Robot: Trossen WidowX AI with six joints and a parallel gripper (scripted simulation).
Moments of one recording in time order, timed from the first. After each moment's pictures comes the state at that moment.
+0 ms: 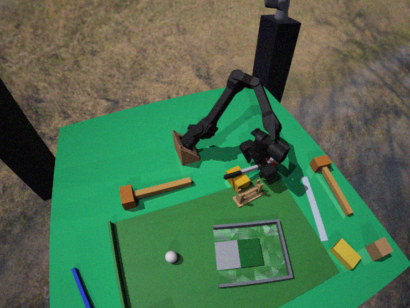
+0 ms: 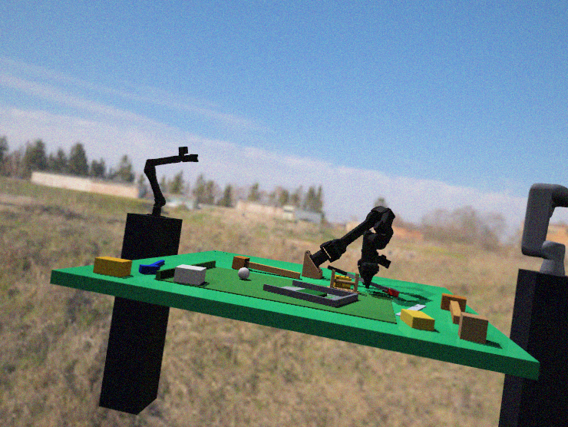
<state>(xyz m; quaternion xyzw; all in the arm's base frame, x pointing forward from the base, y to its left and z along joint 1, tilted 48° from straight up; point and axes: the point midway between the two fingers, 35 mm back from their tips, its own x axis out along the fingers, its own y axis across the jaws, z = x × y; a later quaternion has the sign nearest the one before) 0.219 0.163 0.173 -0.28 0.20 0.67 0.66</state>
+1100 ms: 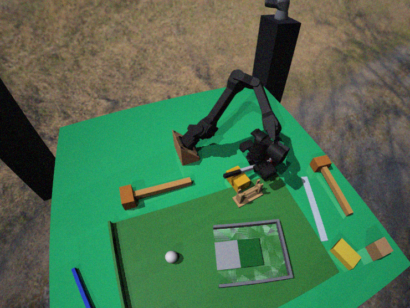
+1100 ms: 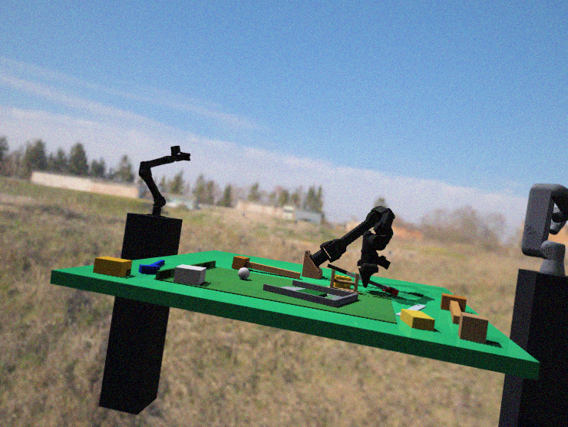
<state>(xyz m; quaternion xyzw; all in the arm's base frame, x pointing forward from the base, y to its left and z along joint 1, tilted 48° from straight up) 0.217 0.164 0.170 -0.28 0.20 0.67 0.65</state>
